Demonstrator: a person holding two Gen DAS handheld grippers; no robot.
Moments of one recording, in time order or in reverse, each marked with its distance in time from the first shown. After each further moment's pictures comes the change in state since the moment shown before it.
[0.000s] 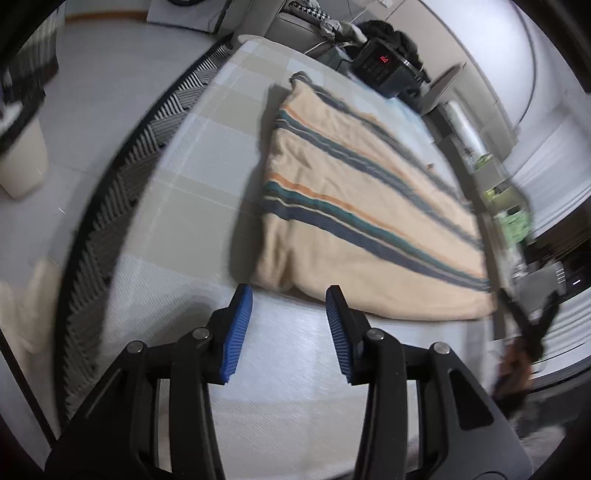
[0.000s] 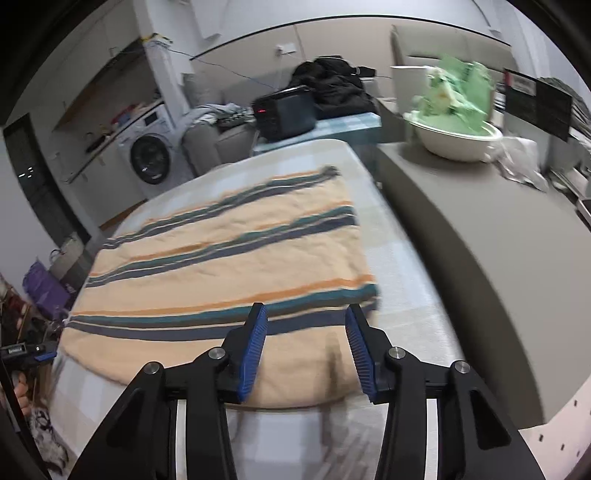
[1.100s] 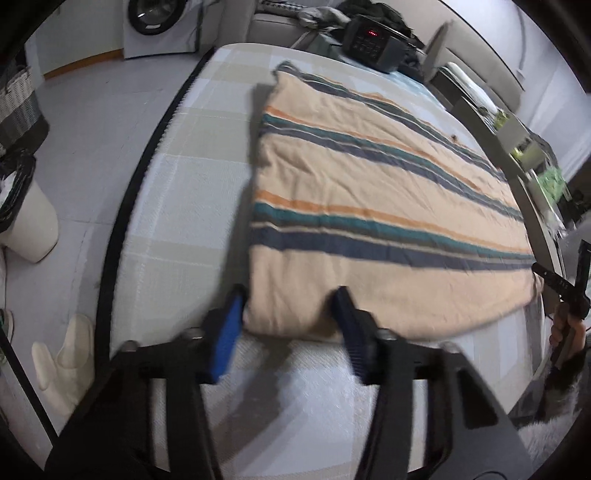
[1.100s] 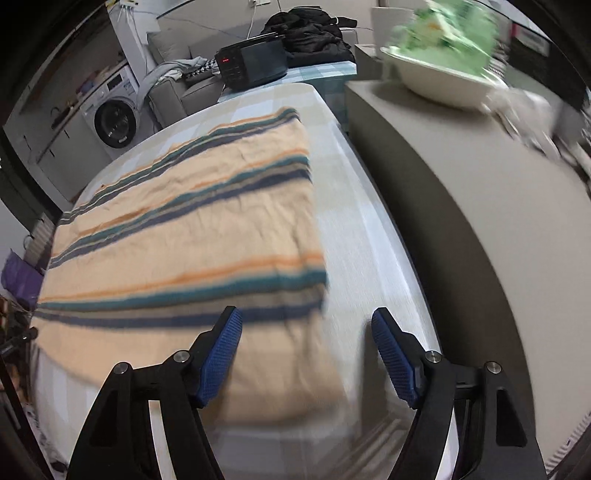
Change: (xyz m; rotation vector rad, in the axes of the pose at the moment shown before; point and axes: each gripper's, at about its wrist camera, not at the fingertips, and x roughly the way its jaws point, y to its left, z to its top) left arm 0.050 -0.025 0.015 0.234 0.000 0.200; right arm 0.047 -0.039 -0.003 0.036 0.214 -0.110
